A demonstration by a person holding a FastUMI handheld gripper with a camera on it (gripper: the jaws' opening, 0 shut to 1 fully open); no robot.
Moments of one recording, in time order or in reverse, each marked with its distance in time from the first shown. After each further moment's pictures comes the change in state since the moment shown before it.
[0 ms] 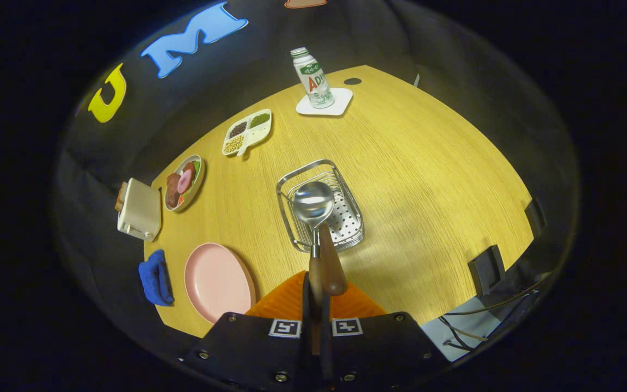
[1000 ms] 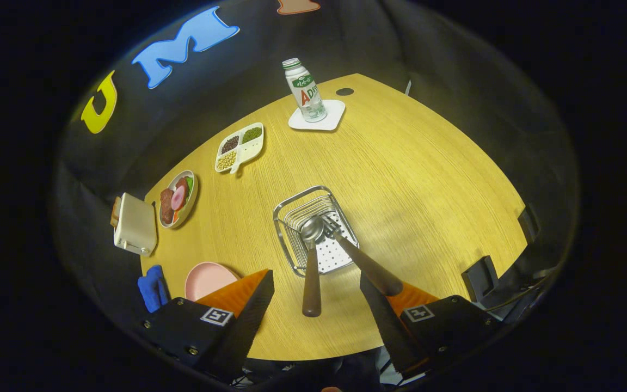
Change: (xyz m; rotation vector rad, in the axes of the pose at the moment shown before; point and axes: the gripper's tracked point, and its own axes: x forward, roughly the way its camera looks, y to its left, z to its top) arm -0.007 0.001 0.030 0.000 -0.053 -0.036
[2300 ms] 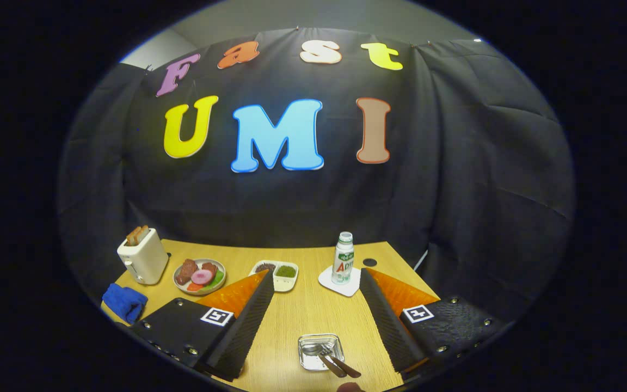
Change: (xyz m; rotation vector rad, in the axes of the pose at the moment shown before) arm -0.156 0.090 0.156 -0.403 -0.854 0.042
